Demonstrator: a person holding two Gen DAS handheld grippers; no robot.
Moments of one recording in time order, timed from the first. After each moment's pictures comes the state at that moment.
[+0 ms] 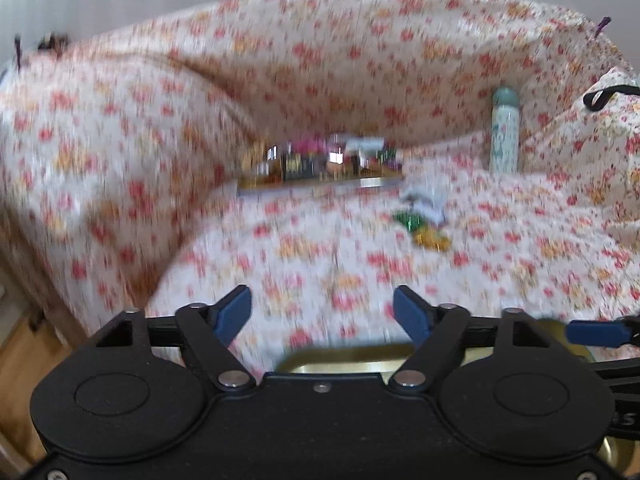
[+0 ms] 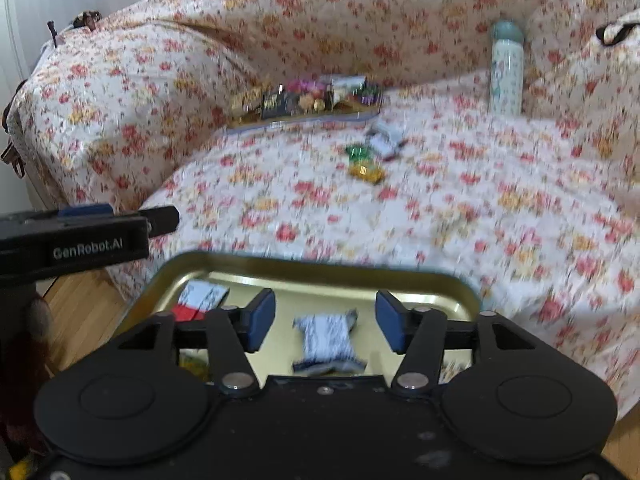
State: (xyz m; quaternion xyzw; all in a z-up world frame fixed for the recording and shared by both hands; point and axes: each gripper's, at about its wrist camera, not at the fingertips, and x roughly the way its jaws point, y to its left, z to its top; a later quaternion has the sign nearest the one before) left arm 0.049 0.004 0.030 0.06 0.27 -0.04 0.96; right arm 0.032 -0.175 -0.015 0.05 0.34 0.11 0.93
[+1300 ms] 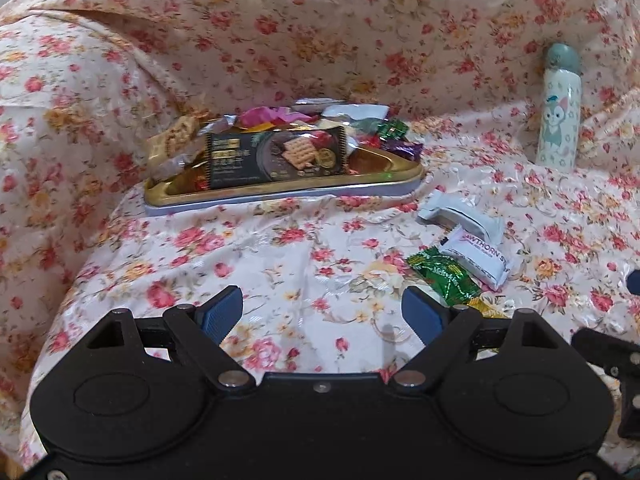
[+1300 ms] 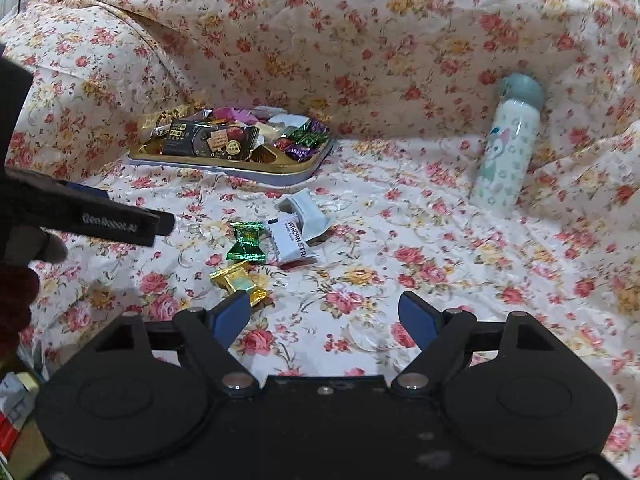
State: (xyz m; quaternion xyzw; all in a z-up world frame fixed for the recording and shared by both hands) left arm 0.258 -0.035 -0.039 0.06 0.34 -0.07 0.94; right arm 0.220 -0.221 -0.052 -0.04 0.32 0.08 0.94
